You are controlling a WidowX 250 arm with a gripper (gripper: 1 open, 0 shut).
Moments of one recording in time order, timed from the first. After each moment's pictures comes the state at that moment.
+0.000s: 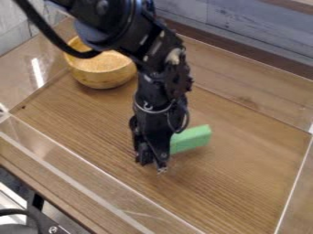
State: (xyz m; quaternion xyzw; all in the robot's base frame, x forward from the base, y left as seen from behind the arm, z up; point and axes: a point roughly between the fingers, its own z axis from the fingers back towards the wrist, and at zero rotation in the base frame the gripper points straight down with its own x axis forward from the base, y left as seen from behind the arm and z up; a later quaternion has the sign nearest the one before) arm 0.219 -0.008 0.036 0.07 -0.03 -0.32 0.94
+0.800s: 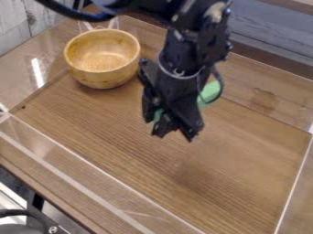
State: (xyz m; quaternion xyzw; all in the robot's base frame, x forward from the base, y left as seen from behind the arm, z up) arm 0.227 -0.025 0.093 0.12 -0.05 -0.18 0.98
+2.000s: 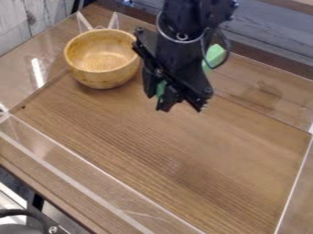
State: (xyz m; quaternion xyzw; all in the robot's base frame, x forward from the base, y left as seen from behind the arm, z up) arm 0.235 -0.014 0.124 0.12 -0.09 -0.11 0.98
